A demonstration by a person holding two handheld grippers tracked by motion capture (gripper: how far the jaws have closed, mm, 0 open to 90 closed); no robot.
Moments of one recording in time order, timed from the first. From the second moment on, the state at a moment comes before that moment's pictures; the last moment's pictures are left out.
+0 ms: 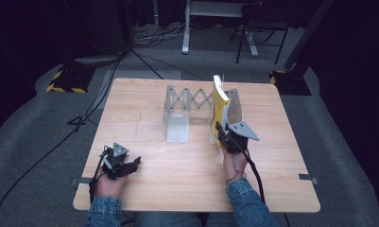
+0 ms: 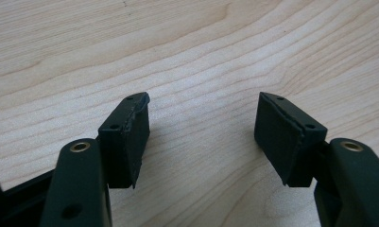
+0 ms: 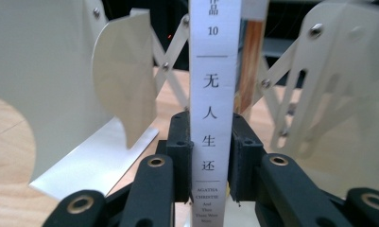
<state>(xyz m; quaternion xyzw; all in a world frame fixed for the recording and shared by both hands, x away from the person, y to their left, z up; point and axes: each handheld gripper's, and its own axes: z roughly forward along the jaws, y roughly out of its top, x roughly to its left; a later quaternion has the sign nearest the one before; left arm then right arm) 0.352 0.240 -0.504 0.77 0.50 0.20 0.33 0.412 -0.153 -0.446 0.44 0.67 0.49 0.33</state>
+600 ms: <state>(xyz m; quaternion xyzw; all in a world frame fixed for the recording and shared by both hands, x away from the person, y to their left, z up) 0.353 0.239 -0.505 0.77 0.50 0.20 0.33 0.426 -0.152 -0.459 0.45 0.69 0.47 0.31</state>
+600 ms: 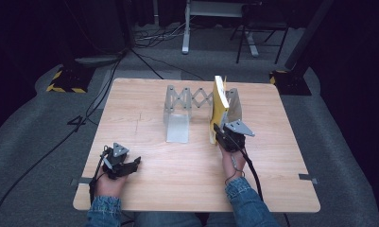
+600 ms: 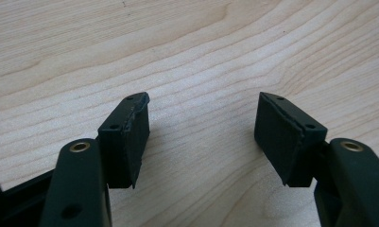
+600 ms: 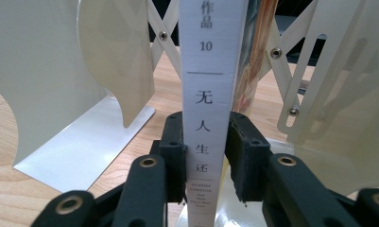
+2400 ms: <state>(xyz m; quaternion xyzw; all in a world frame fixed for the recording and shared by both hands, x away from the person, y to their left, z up) 0.343 0.244 -0.505 0.79 0.48 0.19 0.33 0.372 -0.274 -0.390 0.38 0.76 0.47 0.24</state>
